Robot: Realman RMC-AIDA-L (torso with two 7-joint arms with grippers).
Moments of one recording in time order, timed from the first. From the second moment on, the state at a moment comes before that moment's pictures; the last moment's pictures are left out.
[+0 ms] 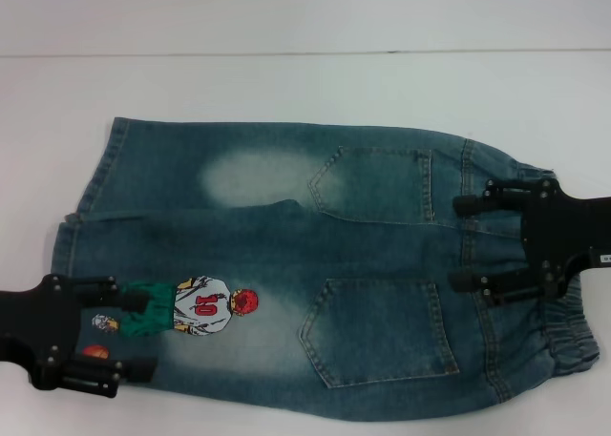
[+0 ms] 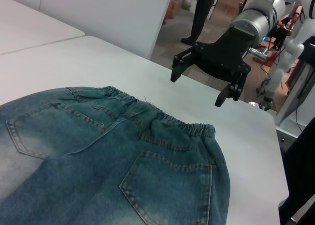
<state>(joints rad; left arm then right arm) -0.47 -2.02 0.47 0.81 2.36 1.99 -1.37 0.44 2.09 -0.75 -1.01 -2.09 -1.77 1.30</state>
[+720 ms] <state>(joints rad) -0.47 -2.01 0.47 0.81 2.36 1.94 -1.41 0.44 2.09 -0.76 -1.00 -2.10 -1.77 1.30</state>
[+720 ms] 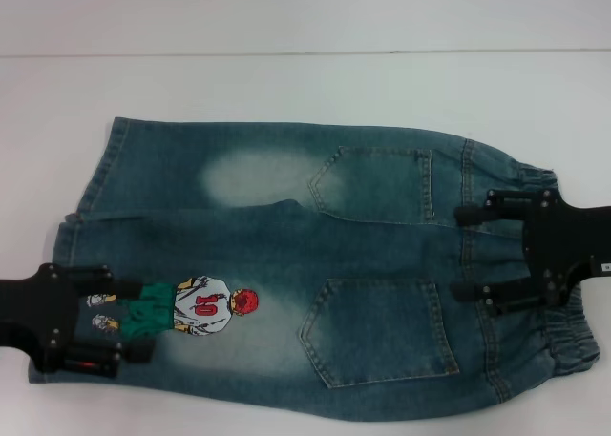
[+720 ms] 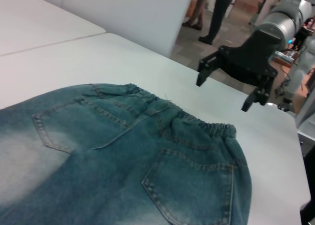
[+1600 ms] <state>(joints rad) -0.53 -2.05 0.69 1.15 2.70 1.89 -2.23 0.41 2.08 -0.71 -1.01 -2.10 -1.76 1.23</state>
